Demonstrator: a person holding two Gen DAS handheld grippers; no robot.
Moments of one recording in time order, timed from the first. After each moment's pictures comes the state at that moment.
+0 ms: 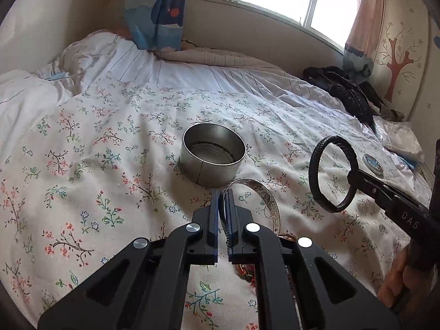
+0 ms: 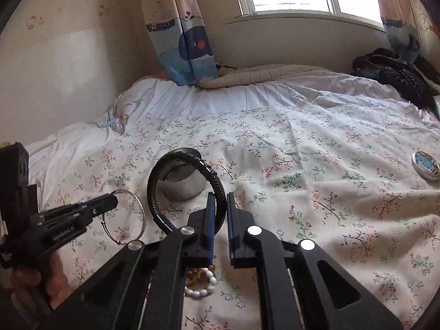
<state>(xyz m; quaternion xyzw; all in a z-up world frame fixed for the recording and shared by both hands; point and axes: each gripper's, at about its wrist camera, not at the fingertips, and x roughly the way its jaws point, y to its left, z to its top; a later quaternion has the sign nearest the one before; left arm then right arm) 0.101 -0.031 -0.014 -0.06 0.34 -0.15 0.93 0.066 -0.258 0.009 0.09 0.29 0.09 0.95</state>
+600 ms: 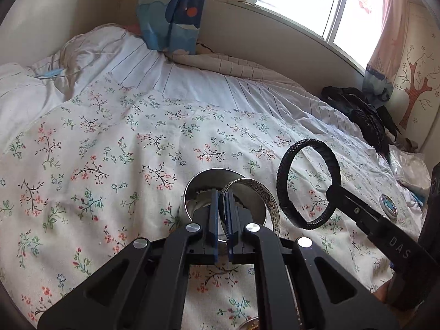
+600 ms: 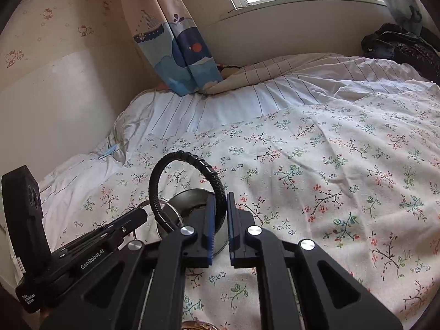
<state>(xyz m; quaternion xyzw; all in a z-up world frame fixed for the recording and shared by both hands) 0.208 -0.041 -0.018 -0.10 0.34 -0.11 0.93 0.171 -0.237 0.000 0.14 0.30 0.10 0.94</state>
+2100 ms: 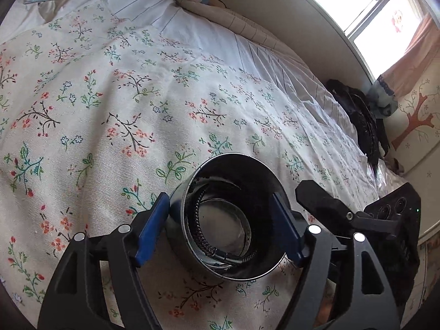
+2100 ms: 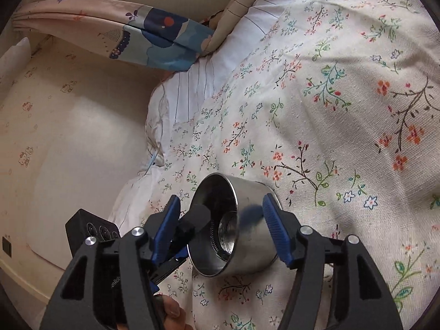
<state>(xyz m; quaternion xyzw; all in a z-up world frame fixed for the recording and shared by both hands) 0.263 -0.046 -0.076 -0.20 0.44 -0.15 0.86 0.234 -0.269 -0.084 0.42 0.39 0.22 0.79</state>
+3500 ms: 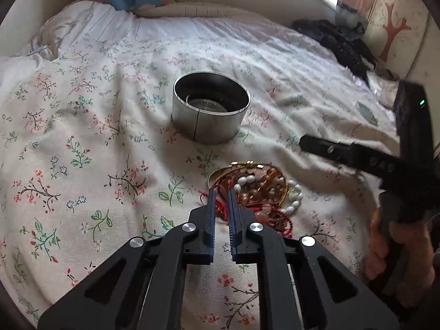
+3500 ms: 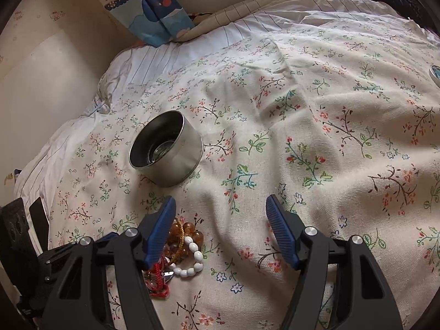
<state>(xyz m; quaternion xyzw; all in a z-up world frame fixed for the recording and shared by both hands) 0.070 -0.052 -0.045 -0.03 0.44 -0.19 0.88 0.087 -0.288 -0.055 0.17 0.43 0.10 0.88</state>
